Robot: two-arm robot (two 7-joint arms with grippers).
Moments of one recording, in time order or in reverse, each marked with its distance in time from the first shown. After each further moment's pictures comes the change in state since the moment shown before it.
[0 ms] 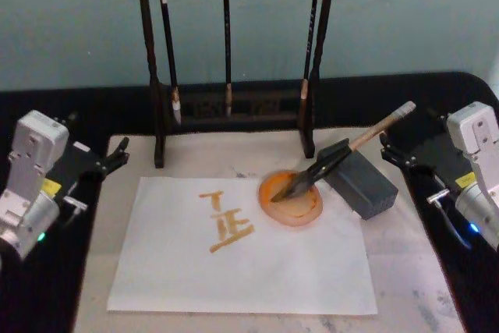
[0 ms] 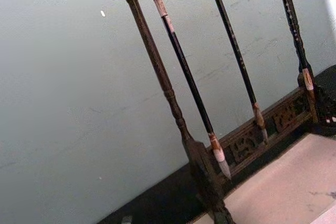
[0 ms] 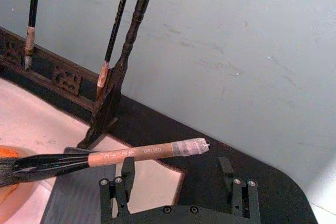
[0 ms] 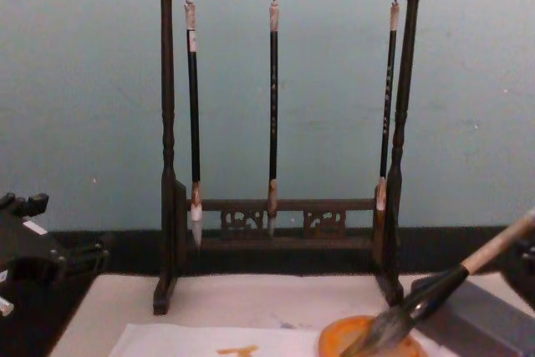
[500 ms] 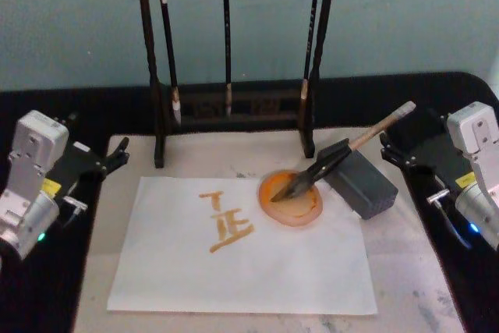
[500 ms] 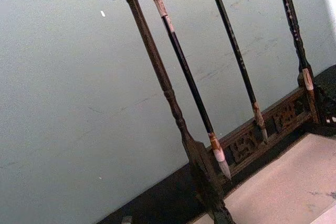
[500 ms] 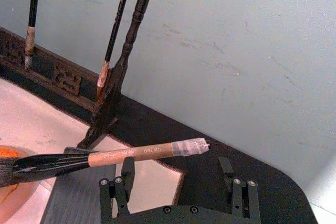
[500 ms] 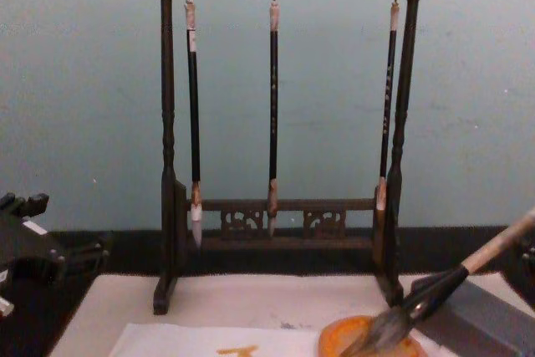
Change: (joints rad) left arm 0.000 0.000 0.000 0.000 0.000 0.000 0.000; right arm 0.000 0.000 0.000 0.000 0.000 0.000 0.000
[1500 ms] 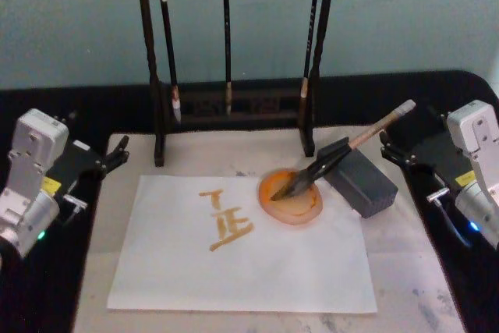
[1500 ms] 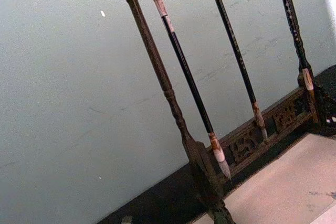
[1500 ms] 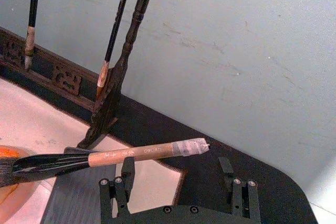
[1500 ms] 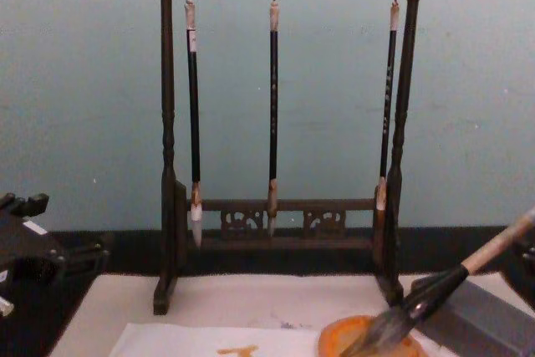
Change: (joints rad) left arm 0.000 0.000 0.000 0.000 0.000 0.000 0.000; right arm 0.000 0.000 0.000 0.000 0.000 0.000 0.000
